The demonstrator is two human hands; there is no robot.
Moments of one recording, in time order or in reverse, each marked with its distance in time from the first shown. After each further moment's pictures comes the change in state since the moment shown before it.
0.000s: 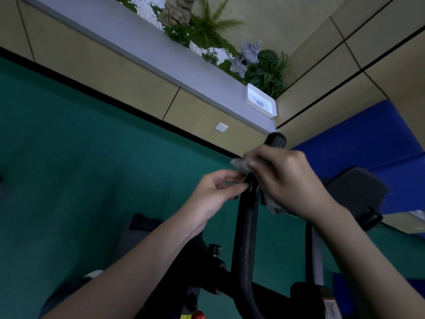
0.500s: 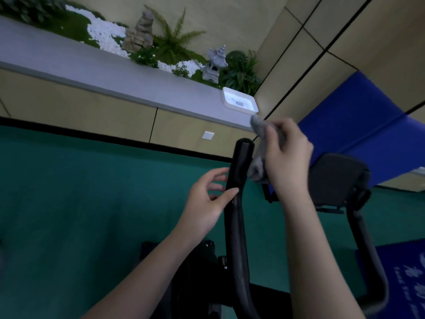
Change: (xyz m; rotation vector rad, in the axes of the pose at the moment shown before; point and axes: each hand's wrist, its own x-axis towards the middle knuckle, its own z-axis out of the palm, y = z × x) left_hand 0.012 0.013 0.017 0.351 0.027 0.205; right_hand 0.013 0.018 -0.001 0.263 0.754 0.579
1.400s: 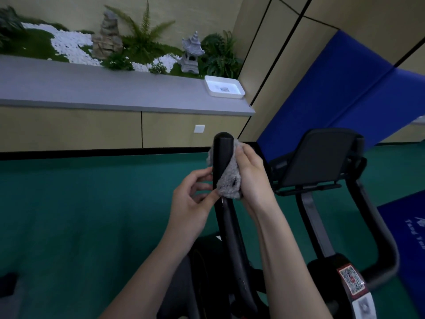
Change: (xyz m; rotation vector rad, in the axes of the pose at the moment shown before) left_hand 0.006 0.001 -0.002 -0.014 -0.021 0.037; right_hand -0.037 0.023 0.031 0.626 -0.221 0.644
